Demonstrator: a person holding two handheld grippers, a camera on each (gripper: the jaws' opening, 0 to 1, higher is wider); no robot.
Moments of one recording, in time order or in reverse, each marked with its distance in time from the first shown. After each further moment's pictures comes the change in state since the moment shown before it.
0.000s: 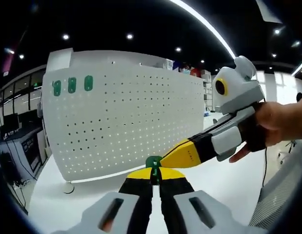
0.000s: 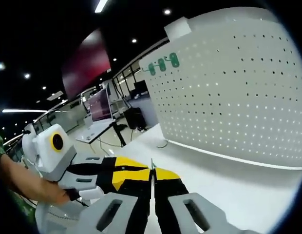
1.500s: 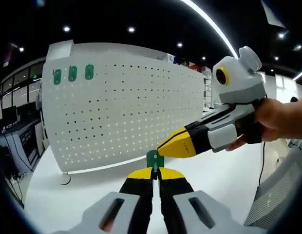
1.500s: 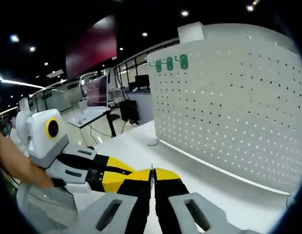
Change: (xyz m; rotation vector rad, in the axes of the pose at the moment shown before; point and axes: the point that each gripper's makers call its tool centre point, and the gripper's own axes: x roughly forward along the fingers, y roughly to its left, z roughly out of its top) left arm -0.002 0.001 -0.017 -0.050 0.060 -0.018; right arm 0.006 -0.009 -0.002 -0.193 0.038 -0.066
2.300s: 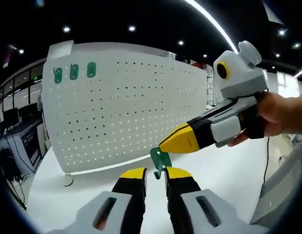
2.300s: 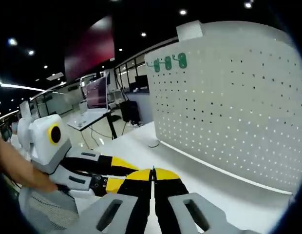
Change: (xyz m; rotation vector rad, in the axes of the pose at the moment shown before) left arm 0.008 0.005 0.000 0.023 0.002 0.013; right arm 0.005 -0.004 0.007 0.024 0.001 0.006
